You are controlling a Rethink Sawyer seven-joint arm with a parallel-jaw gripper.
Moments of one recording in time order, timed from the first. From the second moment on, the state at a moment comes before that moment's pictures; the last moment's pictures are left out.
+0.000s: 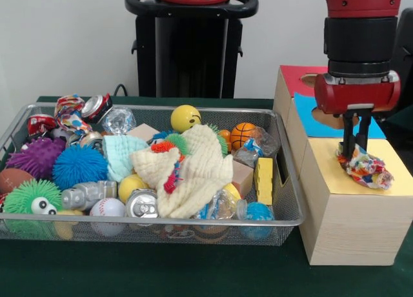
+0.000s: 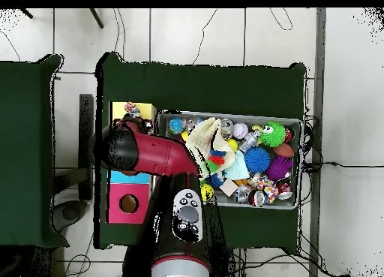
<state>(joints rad) 0.06 -0.60 -0.05 1.62 0.32 0.28 1.49</state>
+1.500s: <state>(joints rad) 0.01 -0.51 0.06 1.67 0.34 0.10 1.49</state>
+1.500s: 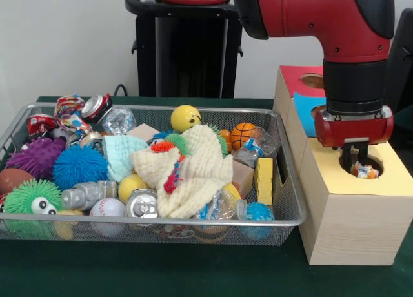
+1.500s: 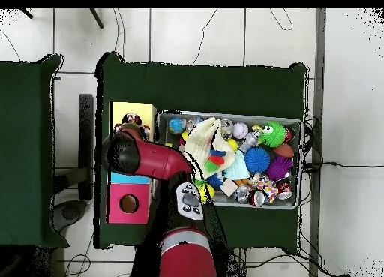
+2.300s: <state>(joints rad) 0.00 -0.49 0.08 1.67 0.35 0.03 1.49</state>
